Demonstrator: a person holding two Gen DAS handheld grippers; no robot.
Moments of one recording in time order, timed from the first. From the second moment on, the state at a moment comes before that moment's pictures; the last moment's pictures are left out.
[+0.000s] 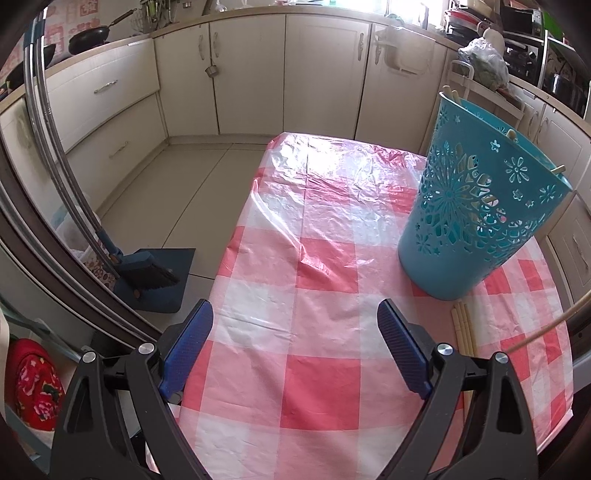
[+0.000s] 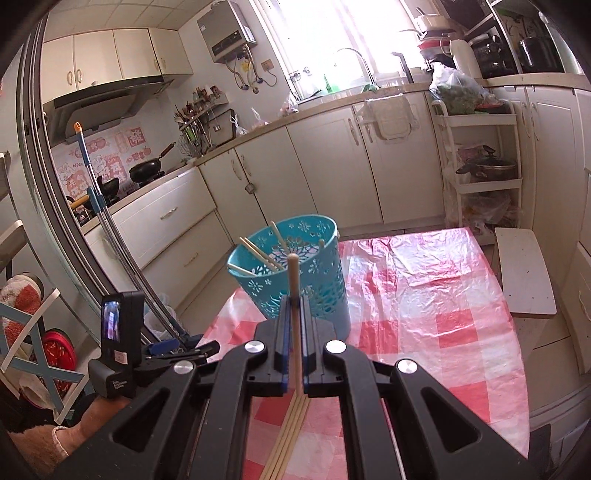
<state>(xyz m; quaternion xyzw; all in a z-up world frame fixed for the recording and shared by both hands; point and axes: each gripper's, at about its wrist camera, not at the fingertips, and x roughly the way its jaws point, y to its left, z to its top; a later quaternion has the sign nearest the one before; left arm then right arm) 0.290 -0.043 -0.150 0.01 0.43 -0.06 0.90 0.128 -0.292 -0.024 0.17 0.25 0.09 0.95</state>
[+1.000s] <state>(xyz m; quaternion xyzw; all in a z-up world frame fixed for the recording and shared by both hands) 0.285 -0.043 -0.141 0.01 0.41 -0.06 0.91 0.239 -0.268 0.022 0.09 0.23 0.06 0.97</state>
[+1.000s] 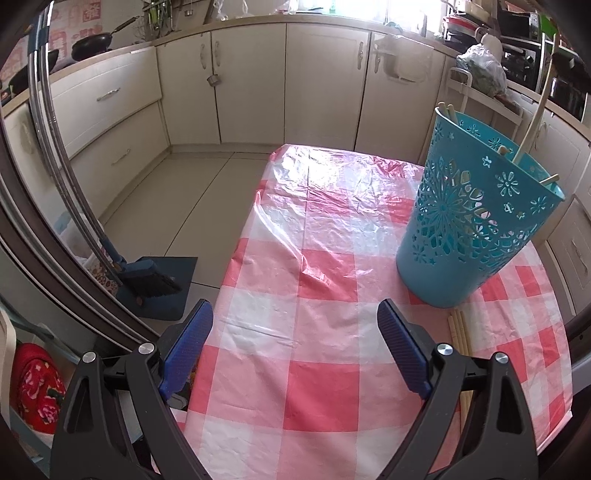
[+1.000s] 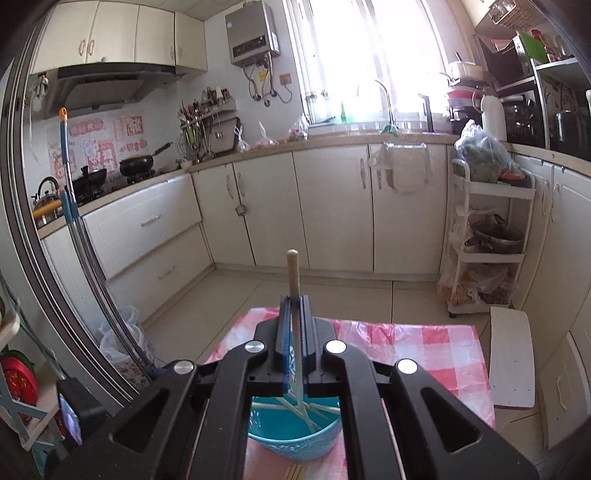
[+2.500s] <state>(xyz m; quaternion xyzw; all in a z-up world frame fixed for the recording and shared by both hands) 0.281 -0.045 -0.137 0.03 0.40 -0.06 0.91 0.178 -0.226 -0.156 0.07 0.45 0.03 0.89</state>
